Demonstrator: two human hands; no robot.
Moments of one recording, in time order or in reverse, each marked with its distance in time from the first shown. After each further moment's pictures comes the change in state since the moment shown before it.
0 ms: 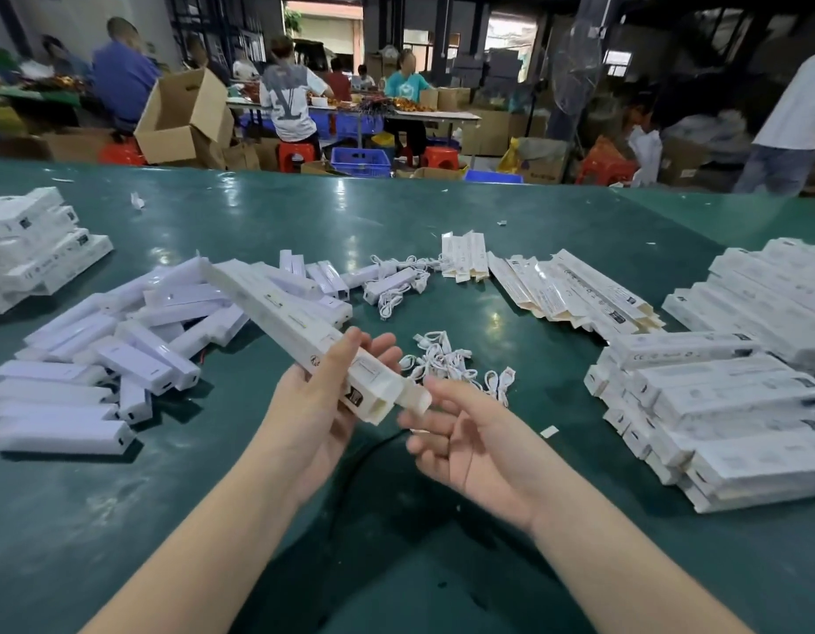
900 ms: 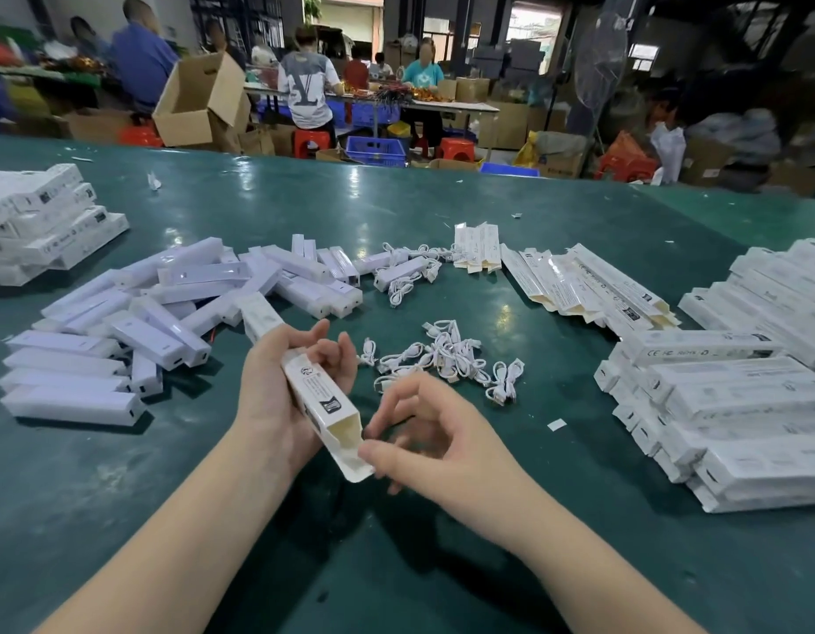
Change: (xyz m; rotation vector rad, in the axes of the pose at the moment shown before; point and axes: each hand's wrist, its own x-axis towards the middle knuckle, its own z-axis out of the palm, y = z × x) left_hand 0.007 0.010 -0.012 -0.519 0.245 -0.084; right_hand -0.011 0.025 0.014 -0.674 -0.119 -0.439
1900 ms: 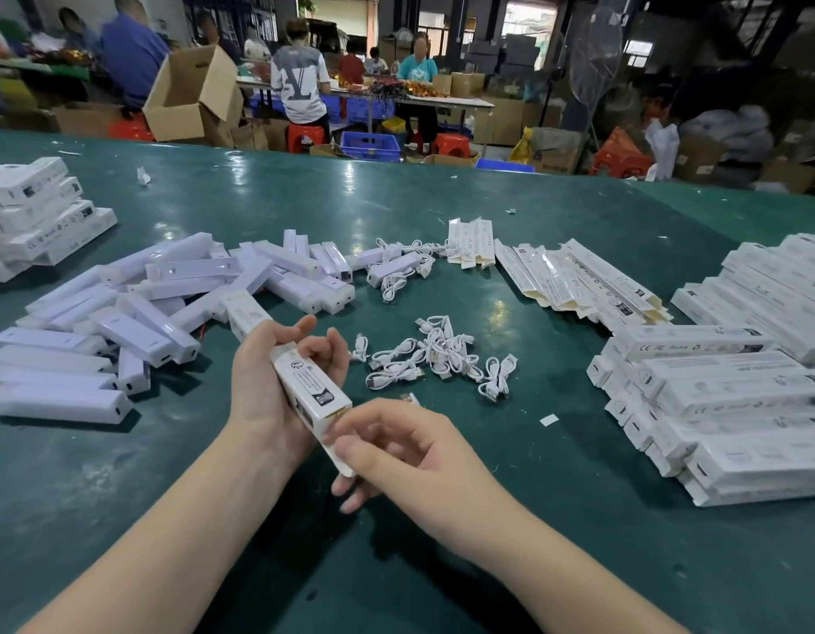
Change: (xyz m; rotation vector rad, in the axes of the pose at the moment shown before) left_hand 0.001 -0.006 0.001 -0.037 0.002 0.068; right_hand -0.002 0.004 0.019 0.162 -0.057 -0.015
